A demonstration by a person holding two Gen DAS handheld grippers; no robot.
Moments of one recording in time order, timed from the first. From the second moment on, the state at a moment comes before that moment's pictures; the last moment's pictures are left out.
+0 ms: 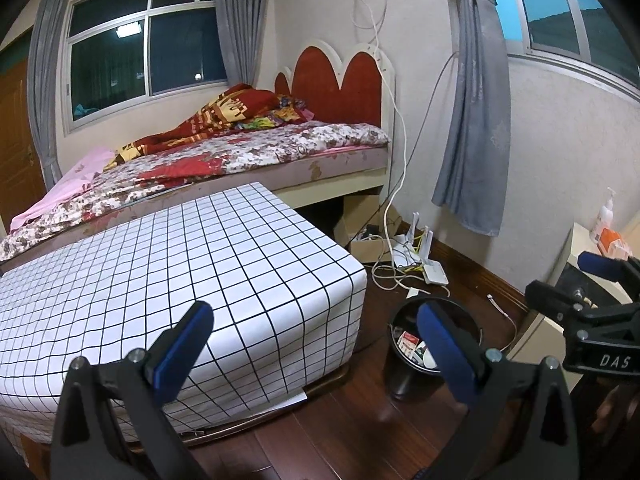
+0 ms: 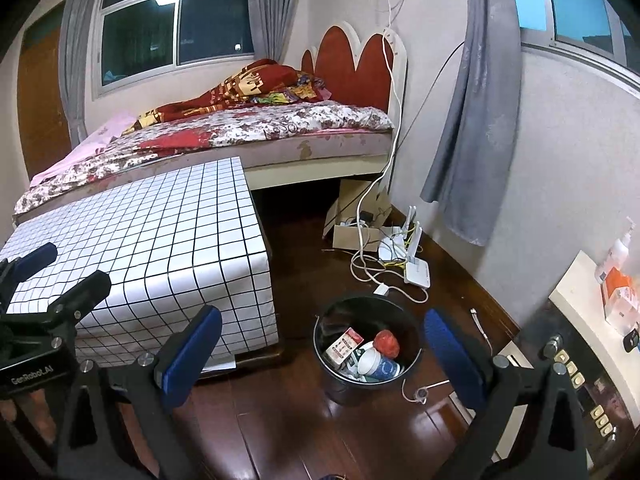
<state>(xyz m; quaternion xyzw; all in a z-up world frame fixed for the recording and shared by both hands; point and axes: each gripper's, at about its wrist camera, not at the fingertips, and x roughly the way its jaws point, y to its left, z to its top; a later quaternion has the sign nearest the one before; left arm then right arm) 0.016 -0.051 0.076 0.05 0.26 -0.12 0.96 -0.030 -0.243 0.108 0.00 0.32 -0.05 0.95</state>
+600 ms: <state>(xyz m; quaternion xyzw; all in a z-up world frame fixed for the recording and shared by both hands) 0.013 -0.059 0.076 0.05 0.26 -0.13 0.96 -0.030 -0.247 0.106 0.01 0.32 -0.05 0.95</state>
